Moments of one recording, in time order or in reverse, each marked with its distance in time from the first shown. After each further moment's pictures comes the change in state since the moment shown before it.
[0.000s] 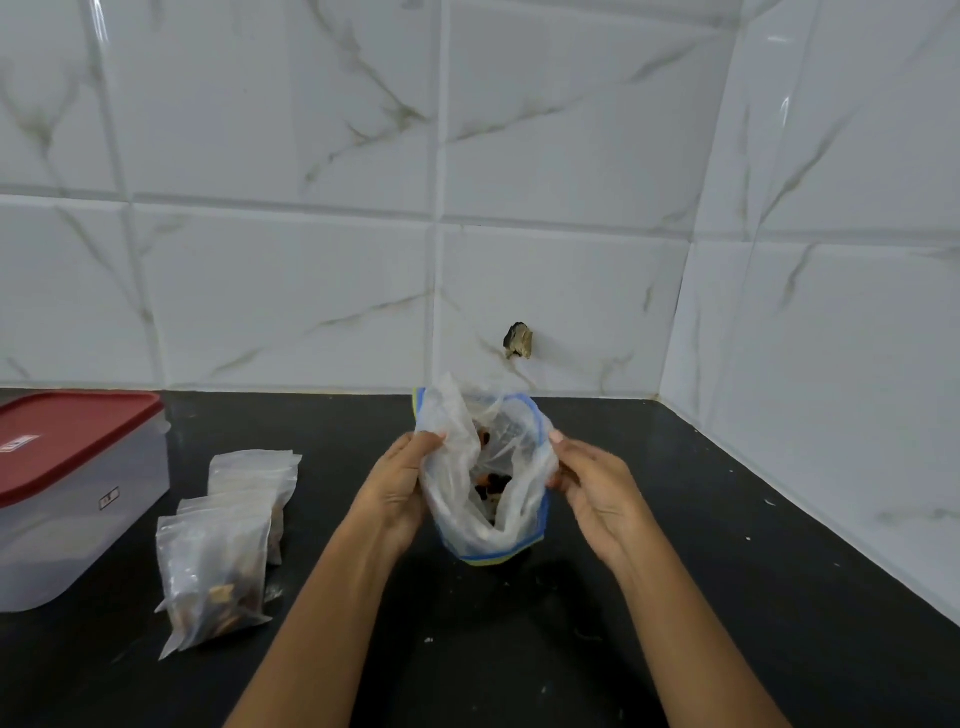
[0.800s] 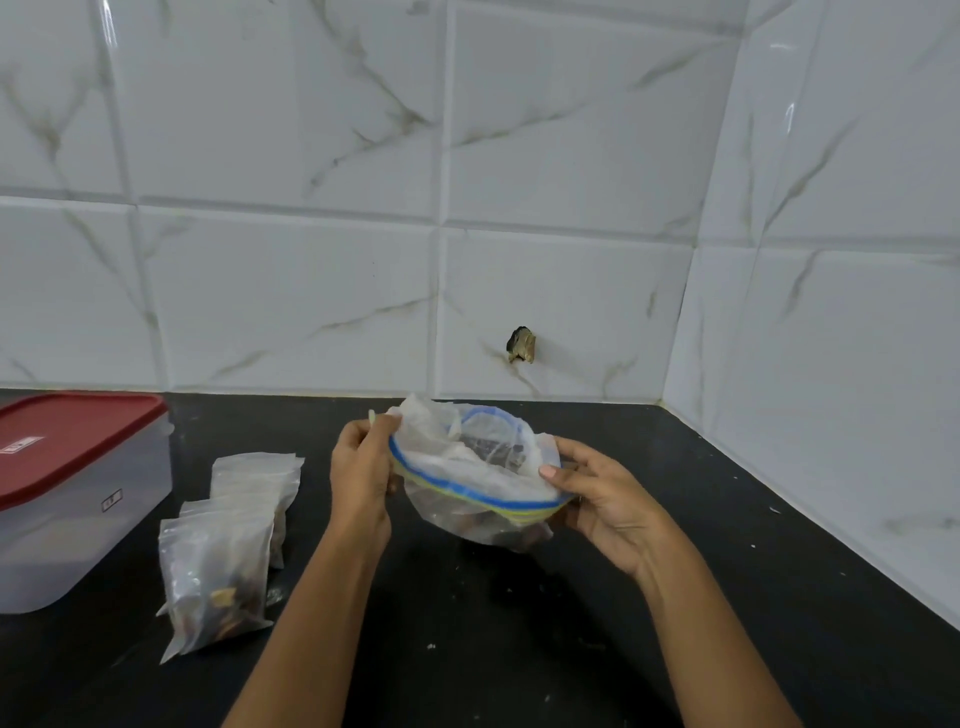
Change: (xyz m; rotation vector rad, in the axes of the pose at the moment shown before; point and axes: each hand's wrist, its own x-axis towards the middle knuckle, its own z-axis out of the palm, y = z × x) left_hand 0.001 0.015 -0.008 0.140 0.340 0.332; right_hand -0.009 -0.010 -0.009 -0.018 -0.296 0.102
